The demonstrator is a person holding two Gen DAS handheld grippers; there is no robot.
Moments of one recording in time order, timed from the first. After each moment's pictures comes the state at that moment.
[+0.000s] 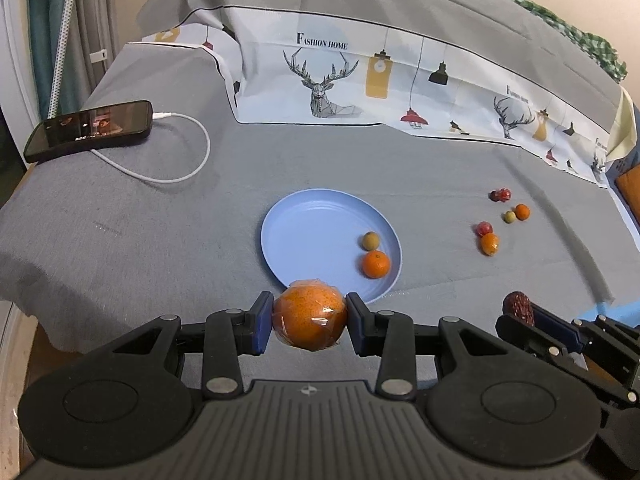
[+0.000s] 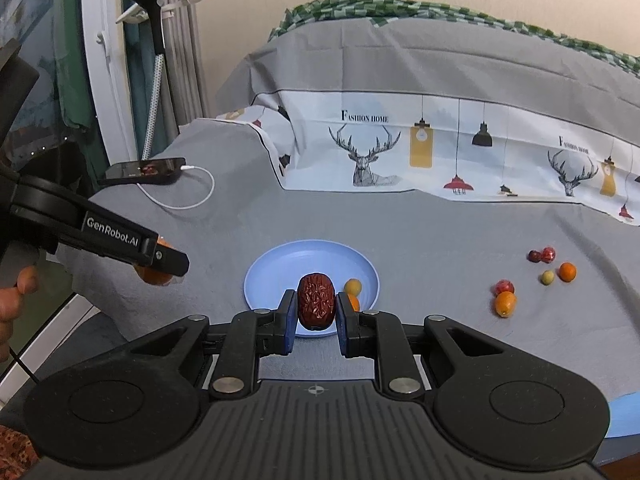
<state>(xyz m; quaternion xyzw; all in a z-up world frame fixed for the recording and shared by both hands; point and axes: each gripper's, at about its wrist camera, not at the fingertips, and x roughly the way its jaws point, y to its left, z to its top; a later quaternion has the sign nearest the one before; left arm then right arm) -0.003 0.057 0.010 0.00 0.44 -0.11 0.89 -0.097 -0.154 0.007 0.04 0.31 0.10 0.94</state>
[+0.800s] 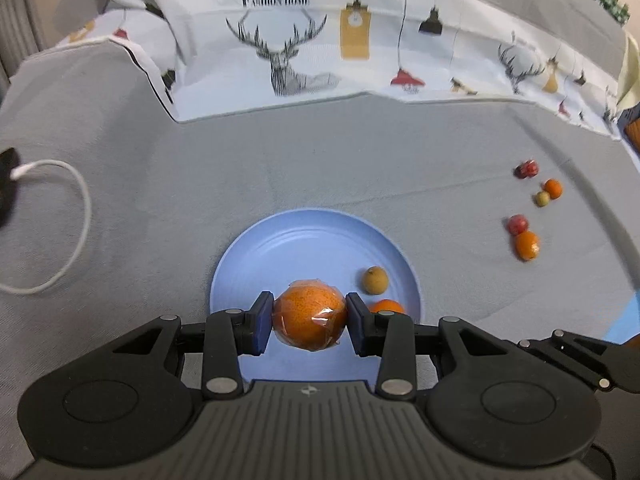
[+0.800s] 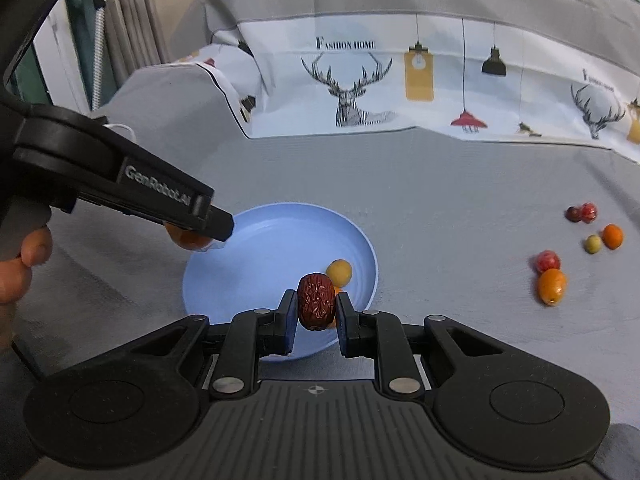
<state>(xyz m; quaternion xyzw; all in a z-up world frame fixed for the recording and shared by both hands) 0.142 -0.011 -0.066 0.07 0.48 -0.14 0.86 0.037 -0.147 -0.084 0.07 0.39 0.09 0.91</state>
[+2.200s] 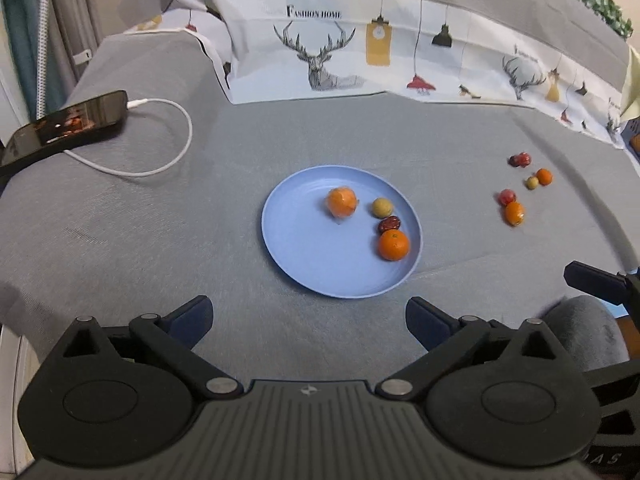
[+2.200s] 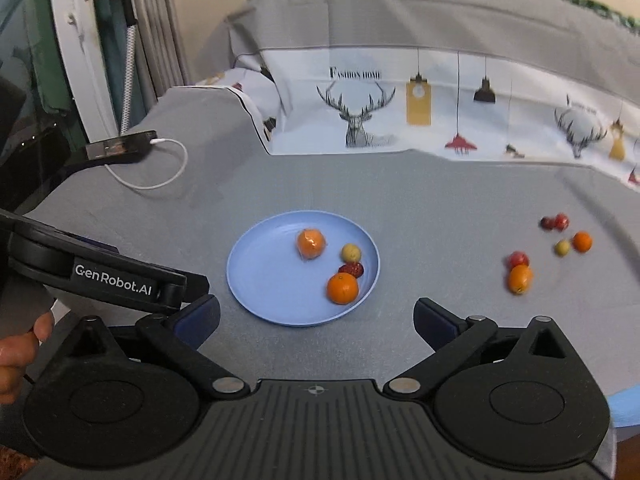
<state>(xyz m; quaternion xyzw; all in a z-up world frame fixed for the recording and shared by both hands) 0.017 0.038 -0.022 0.05 0.46 -0.10 0.88 -0.062 -0.145 -0.010 0.06 0.35 0.09 0.93</state>
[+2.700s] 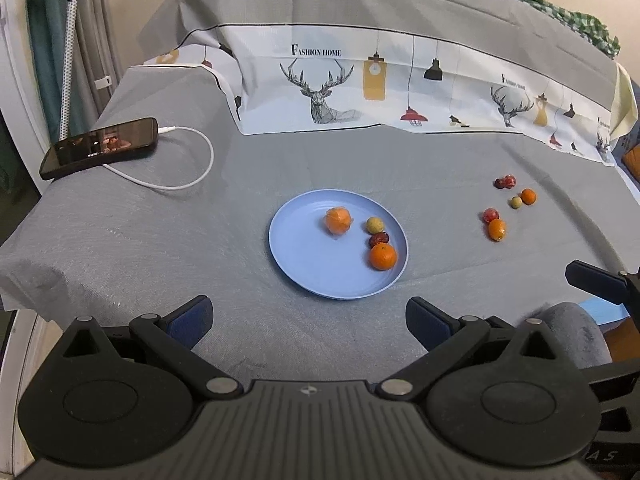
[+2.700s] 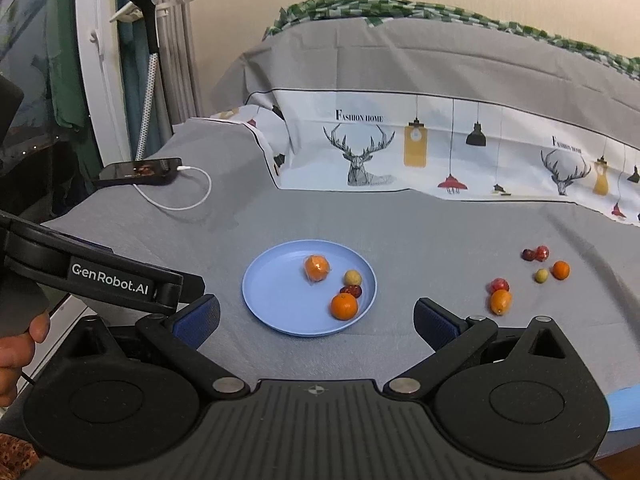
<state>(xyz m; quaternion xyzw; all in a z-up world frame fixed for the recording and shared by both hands) -0.034 0.046 0.011 0.04 0.41 -0.10 0.91 -0.108 -0.144 0.018 0.04 0.30 0.09 0.95</state>
